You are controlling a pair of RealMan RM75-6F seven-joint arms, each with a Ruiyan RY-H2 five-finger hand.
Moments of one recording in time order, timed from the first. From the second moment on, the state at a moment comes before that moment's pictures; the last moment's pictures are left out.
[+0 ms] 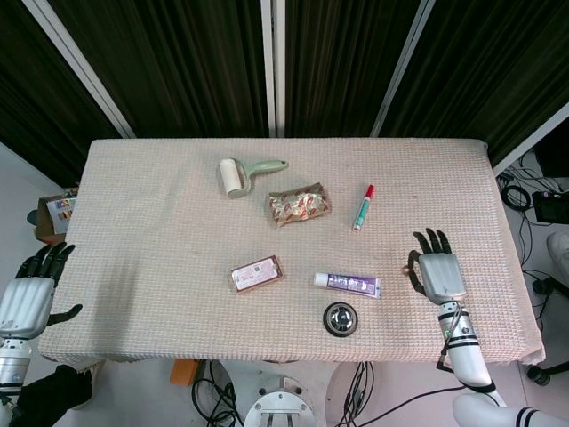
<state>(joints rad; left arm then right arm) -0.09 -1.12 -0.02 -1.60 1.47 1.43 0.12 0.34 -1.47 0.12 -1.55 -1.25 1.24 -0.39</state>
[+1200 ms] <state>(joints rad) -0.09 -1.13 -0.02 -1.59 1.46 1.43 0.11 0.31 -1.53 0.06 -1.38 -1.35 1.31 -0.63</state>
